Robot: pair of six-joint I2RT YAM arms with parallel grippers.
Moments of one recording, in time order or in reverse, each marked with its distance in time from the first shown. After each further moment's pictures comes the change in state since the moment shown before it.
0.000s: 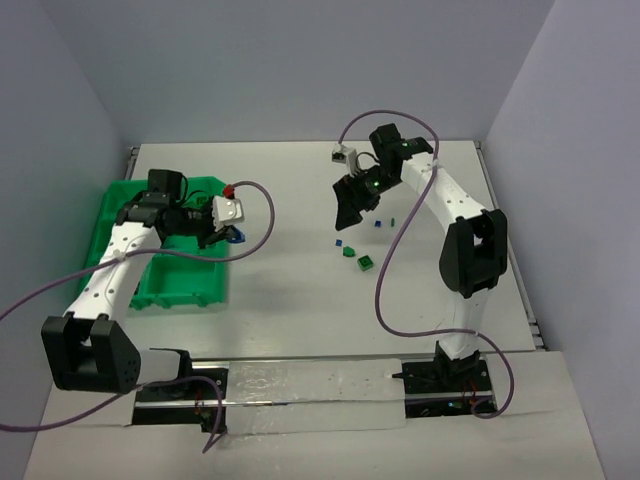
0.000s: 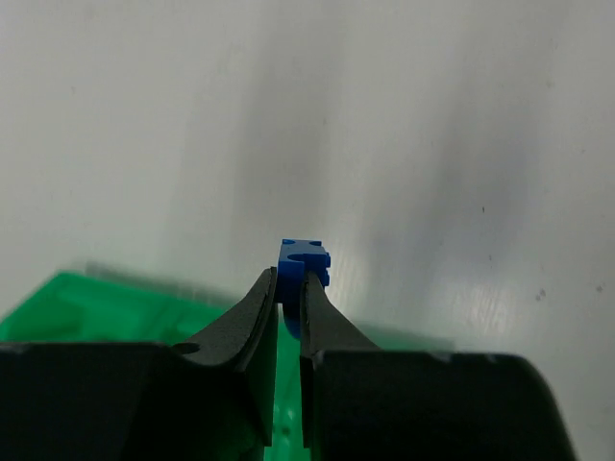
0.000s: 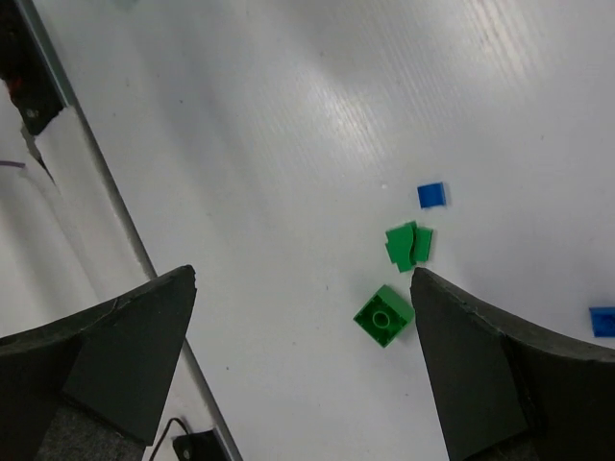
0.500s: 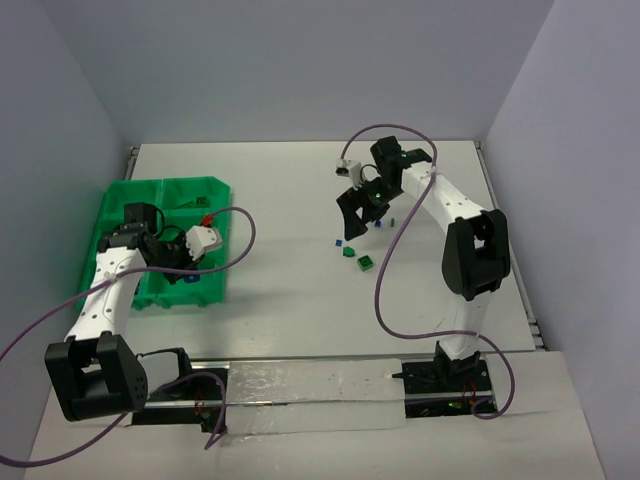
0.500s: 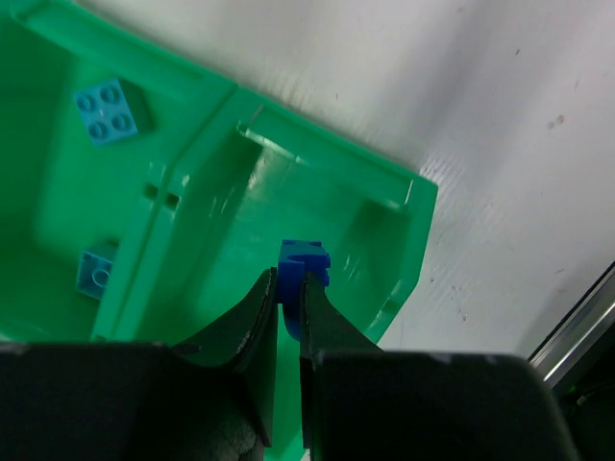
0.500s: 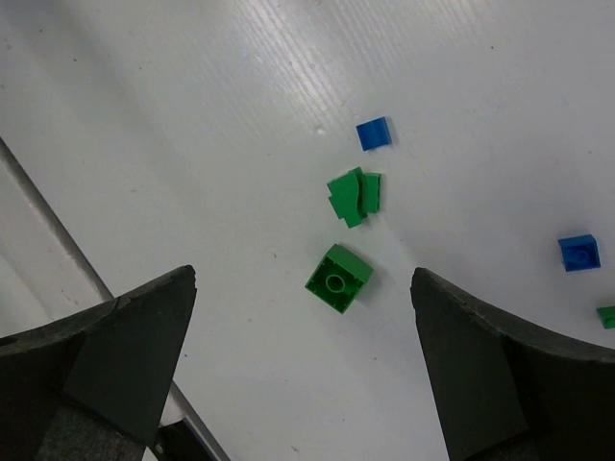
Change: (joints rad) left arm 0.214 -0.127 -0.210 -0.142 -0.295 0.029; right arm -0.008 -0.030 -0.143 0.075 0.166 0.001
